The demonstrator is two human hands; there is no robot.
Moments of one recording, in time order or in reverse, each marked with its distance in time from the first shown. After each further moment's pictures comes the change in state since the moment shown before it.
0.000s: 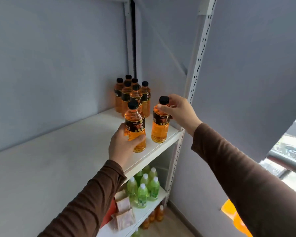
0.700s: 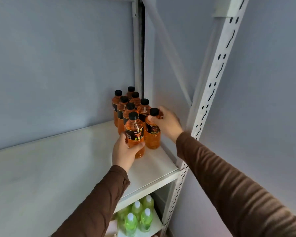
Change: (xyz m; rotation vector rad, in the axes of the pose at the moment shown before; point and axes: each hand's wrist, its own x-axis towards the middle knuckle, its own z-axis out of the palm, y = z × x) left_hand 0.124 -0.027 0.106 0.066 0.216 -0.220; right_hand 0.179 0.096 0.026 0.026 -0.239 -0.050
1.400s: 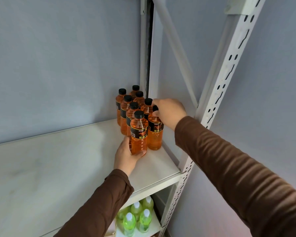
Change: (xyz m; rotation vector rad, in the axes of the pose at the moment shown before) left_hand 0.001 -0.032 0.011 0.126 -0.012 0.007; right_hand 0.034 -0.048 -0.018 -0.908 -0.199 -0.241
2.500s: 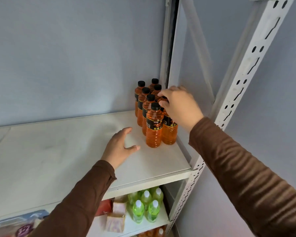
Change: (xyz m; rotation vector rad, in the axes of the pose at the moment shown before) left_hand -0.031 0.007 -0.074 0.306 -0.012 0.051; right_hand -0.035 -0.021 -0.018 0.150 0.269 -0.185
